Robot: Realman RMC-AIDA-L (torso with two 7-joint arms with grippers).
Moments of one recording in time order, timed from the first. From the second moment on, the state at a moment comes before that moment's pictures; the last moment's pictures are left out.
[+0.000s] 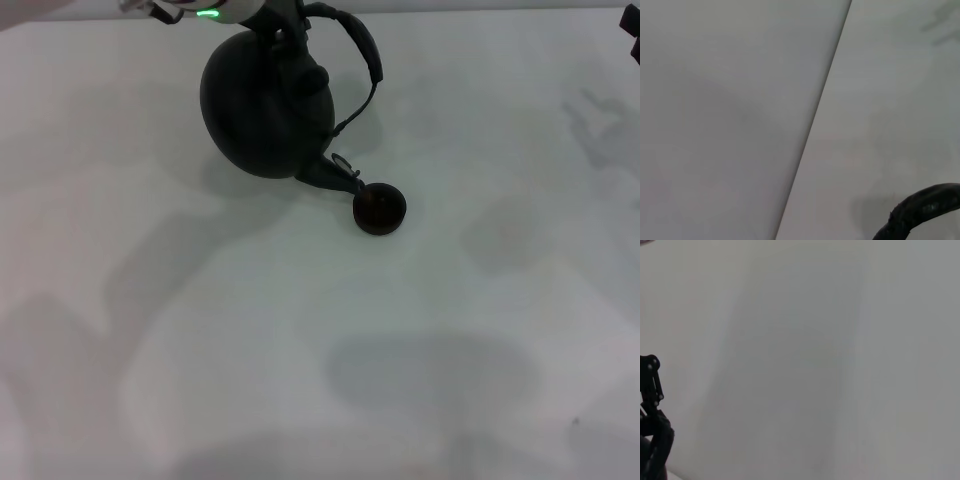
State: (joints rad) left arm -0.80 -2.07 1.76 1.37 2.83 1.13 -2.53; right arm 0.28 1.98 2.17 0.52 -1.10 1.27 -2.47
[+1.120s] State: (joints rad) left arm -0.81 -2.07 1.76 1.34 2.83 1.13 -2.53; right arm 0.29 1.98 2.17 0.52 -1.10 1.25 -2.47
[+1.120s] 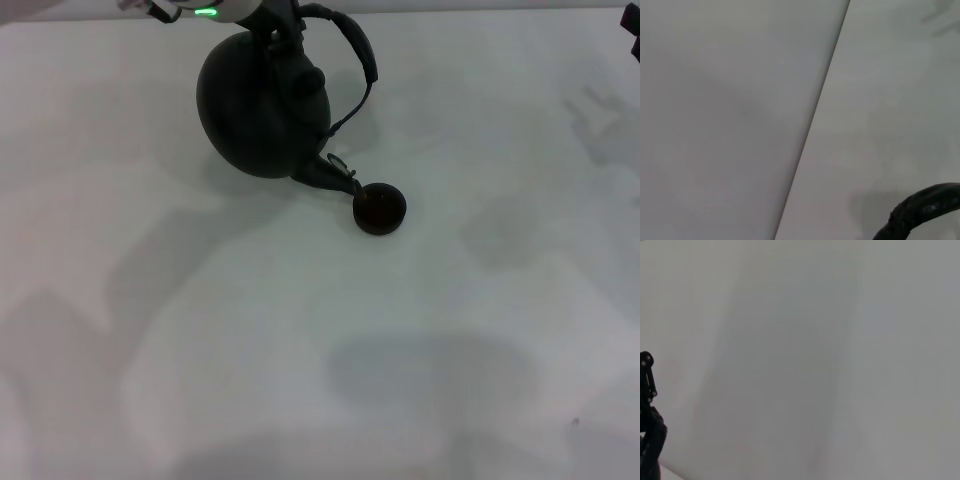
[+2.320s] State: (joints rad) left arm -0.85 -2.07 1.75 1.30 2.84 1.13 -2.52; right arm 0.30 1.98 2.17 0.51 -1.10 1.24 -2.47
